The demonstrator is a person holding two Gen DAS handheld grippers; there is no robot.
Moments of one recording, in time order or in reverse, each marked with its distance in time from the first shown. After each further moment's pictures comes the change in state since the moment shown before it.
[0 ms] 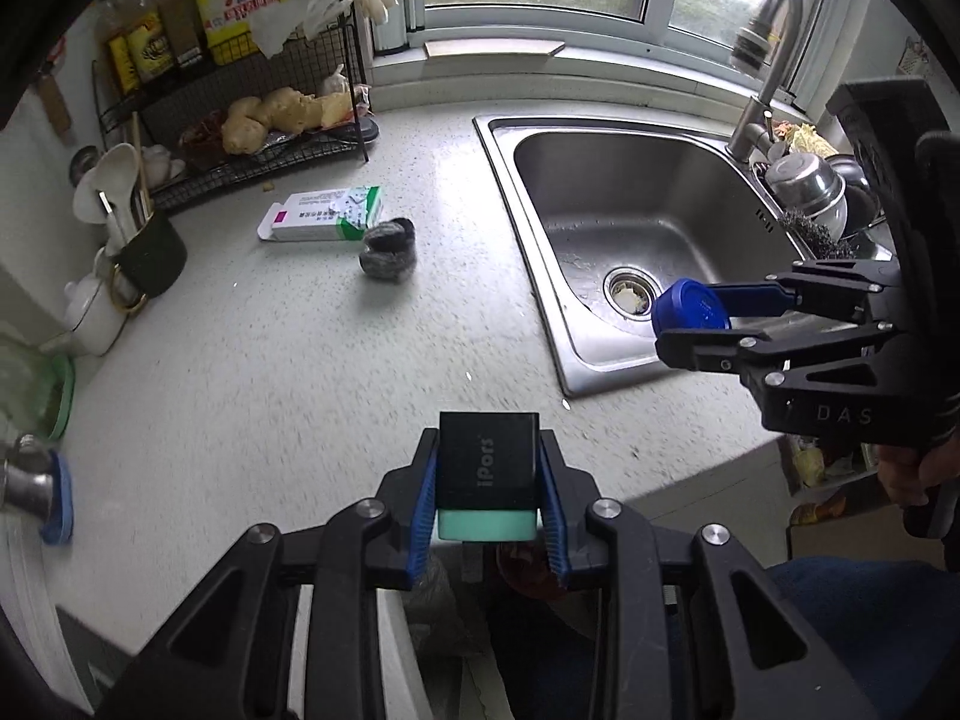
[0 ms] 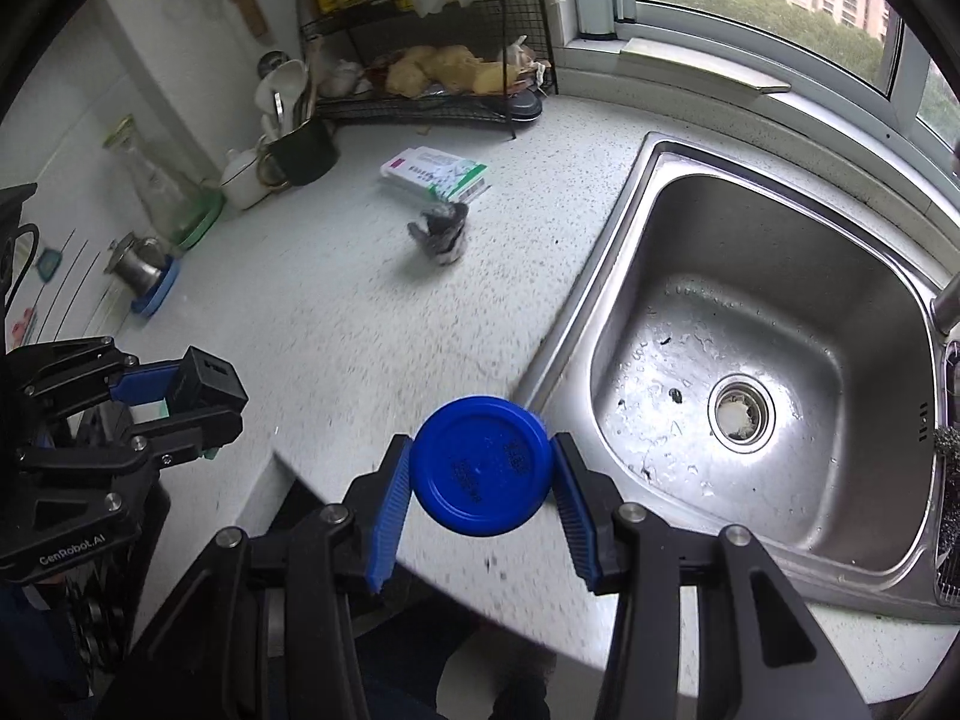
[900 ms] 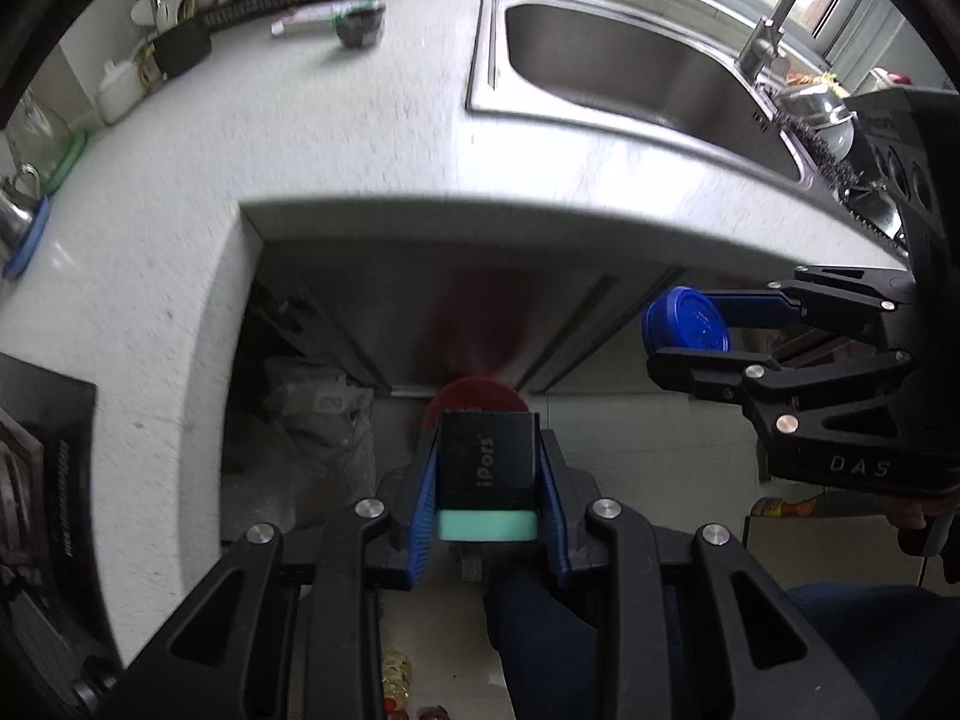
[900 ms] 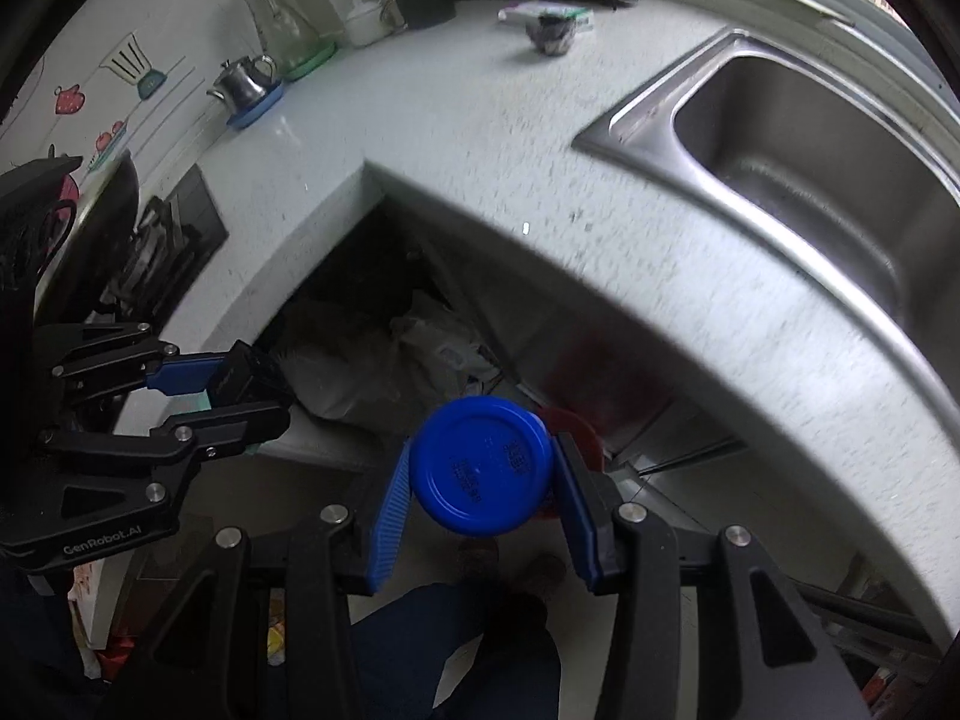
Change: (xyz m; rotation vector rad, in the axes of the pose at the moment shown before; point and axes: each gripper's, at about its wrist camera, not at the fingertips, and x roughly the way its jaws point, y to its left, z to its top) left arm 0.027 -0.107 -0.162 -0.220 0.168 0.015; right arm 0.014 0.021 -0.164 -0.171 0.146 0.141
